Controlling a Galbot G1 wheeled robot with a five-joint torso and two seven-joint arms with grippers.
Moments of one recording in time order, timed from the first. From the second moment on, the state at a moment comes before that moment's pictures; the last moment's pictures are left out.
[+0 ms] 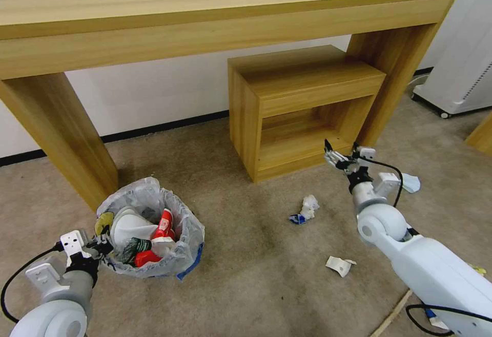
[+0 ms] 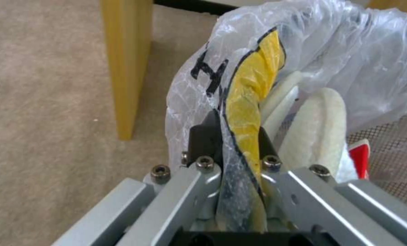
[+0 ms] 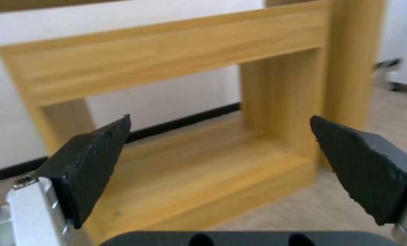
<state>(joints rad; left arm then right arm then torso) 1.66 -1.24 -0.83 -2.17 -0.75 0.39 -0.31 -0.88 0.79 0.04 1.68 0.86 0.18 0.40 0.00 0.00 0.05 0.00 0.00</state>
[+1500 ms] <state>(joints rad) 1.67 -1.24 -0.83 -2.18 -0.74 0.38 -0.31 -1.01 0.82 0.11 1.70 0.74 0.14 0.52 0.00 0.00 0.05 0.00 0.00</state>
